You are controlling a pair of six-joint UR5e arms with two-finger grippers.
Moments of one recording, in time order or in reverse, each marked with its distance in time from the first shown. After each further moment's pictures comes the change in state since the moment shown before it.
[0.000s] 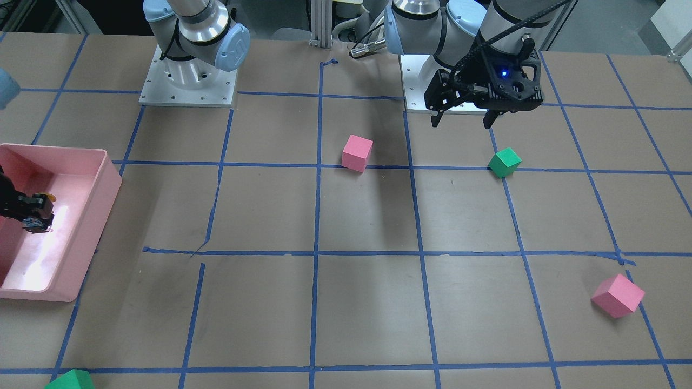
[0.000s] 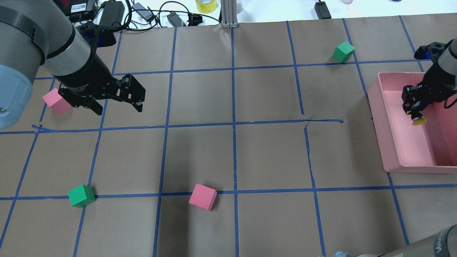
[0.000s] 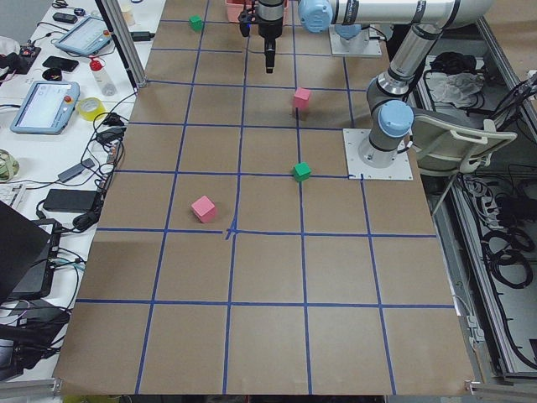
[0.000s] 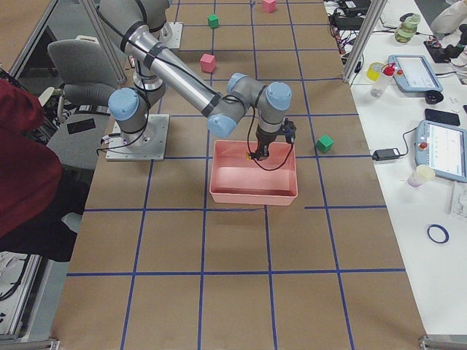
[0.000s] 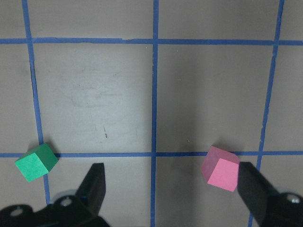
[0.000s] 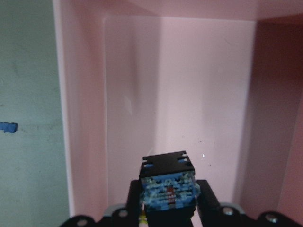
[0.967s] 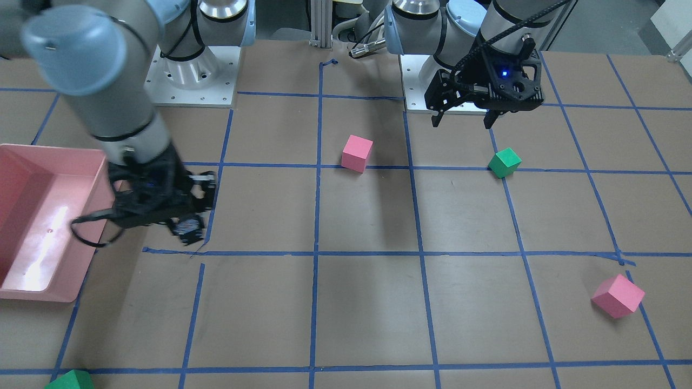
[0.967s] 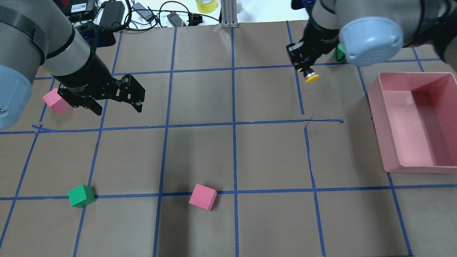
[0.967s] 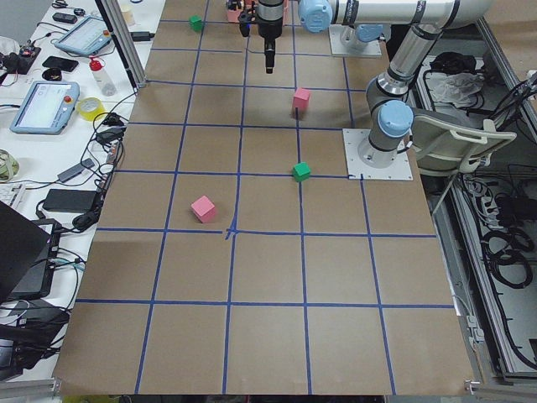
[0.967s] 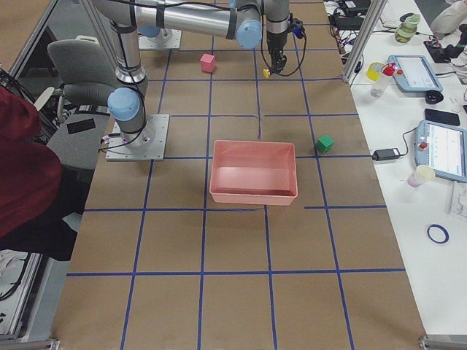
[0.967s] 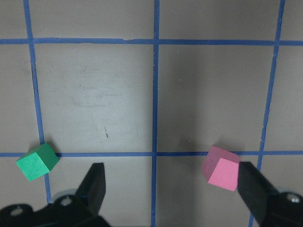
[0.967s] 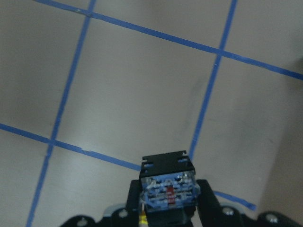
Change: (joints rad) left arm 0.000 0.002 -0.001 -0.001 0.003 0.000; right arm 0.611 -0.031 -0.184 -0.022 0.128 0.302
